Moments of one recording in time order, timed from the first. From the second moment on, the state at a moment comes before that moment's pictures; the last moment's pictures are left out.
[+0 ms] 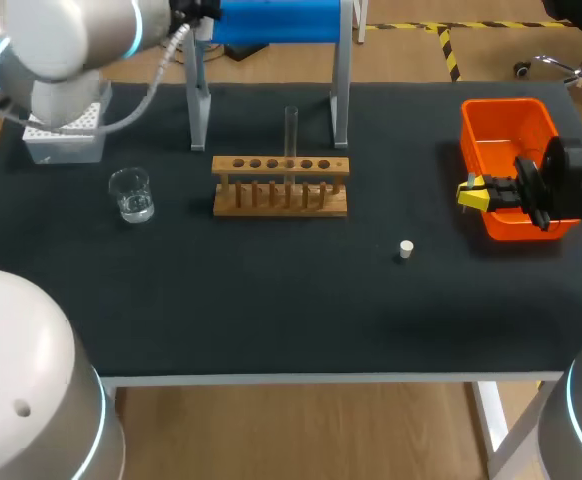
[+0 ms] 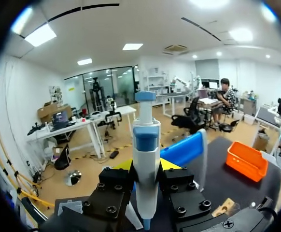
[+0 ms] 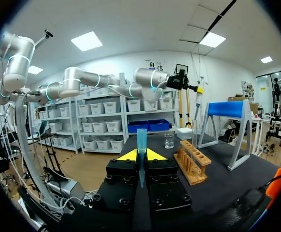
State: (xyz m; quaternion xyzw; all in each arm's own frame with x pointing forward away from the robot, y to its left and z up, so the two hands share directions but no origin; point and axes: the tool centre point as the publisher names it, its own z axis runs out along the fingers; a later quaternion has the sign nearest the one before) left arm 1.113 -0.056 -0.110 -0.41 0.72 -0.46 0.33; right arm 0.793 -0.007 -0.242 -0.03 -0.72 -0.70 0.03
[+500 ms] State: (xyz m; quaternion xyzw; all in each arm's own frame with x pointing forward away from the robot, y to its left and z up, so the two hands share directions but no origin) left arm 1.100 -0.048 -0.097 -0.38 0.75 -0.47 0.27; right arm 0.793 -0.007 -0.242 -0.03 -0.72 -0.70 0.03
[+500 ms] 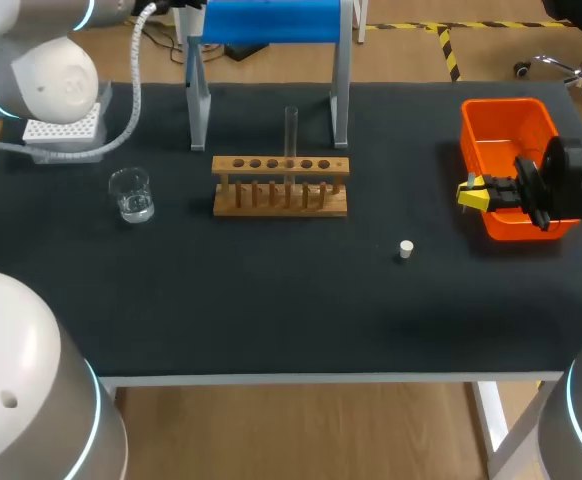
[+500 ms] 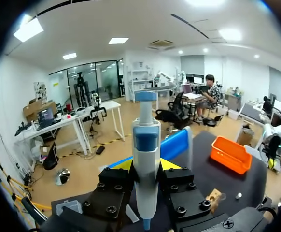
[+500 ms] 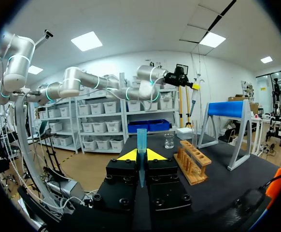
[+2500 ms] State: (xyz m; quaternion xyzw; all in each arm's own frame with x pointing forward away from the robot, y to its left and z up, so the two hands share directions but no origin) left arm 0.940 -0.110 -0.038 -0.11 0.81 -0.57 0.10; right arm 0.793 -0.007 -0.242 -0.03 -0.72 -0.70 0.03
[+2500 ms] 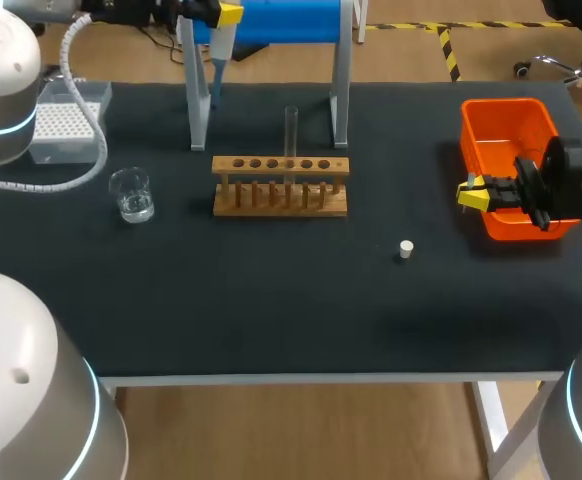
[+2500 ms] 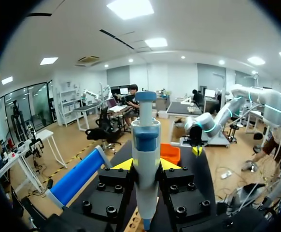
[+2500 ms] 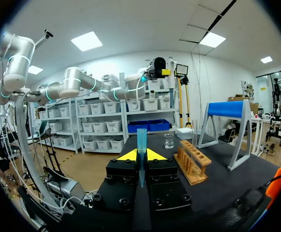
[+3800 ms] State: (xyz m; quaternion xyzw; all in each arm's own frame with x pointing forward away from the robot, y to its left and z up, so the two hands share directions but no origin) left arm 0.788 -0.161 0.010 0.01 0.74 -0.67 -0.02; right arm 0.793 -0.007 -0.242 -0.03 -0.72 -0.70 0.03
